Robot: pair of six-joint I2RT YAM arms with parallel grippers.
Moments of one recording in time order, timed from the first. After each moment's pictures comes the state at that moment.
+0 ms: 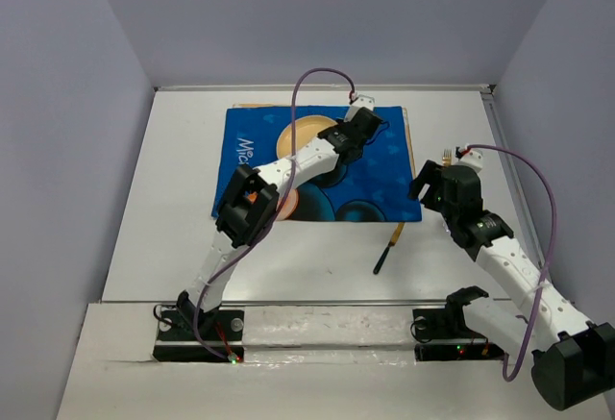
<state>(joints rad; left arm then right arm) -0.81 2.26 1.99 -0.50 -0.53 -0.33 0.31 0.88 0.64 -0.29 0.31 0.53</state>
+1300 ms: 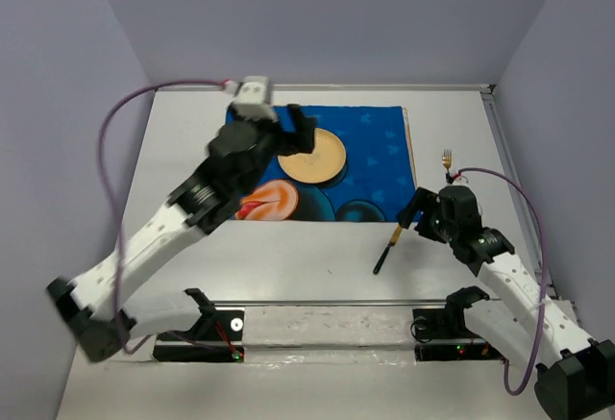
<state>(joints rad) -0.81 1.24 1.30 -0.18 -0.41 -0.34 0.32 0.77 0.52 -0.45 0.04 0.66</state>
